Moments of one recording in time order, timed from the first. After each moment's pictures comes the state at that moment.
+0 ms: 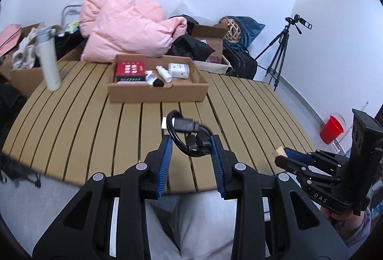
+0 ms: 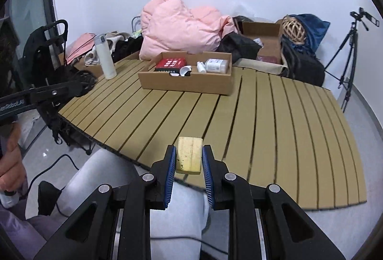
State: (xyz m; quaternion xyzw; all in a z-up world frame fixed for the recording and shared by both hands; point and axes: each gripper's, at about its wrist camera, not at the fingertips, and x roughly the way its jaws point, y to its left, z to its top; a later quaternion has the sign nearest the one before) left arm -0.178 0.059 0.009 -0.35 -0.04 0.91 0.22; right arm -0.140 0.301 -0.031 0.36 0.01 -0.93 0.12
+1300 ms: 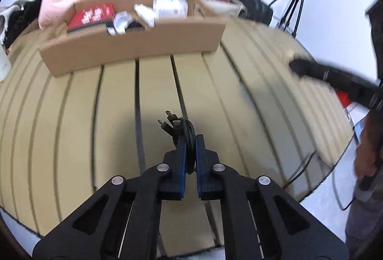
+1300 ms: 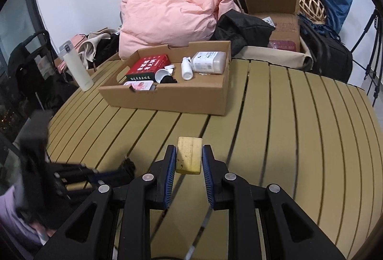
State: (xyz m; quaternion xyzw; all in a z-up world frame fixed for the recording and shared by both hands) left arm -0.294 0.145 -0.122 -0.46 0.01 0.86 0.23; right arm -0.321 0.346 -0.079 0.40 -0.04 -0.90 0.14
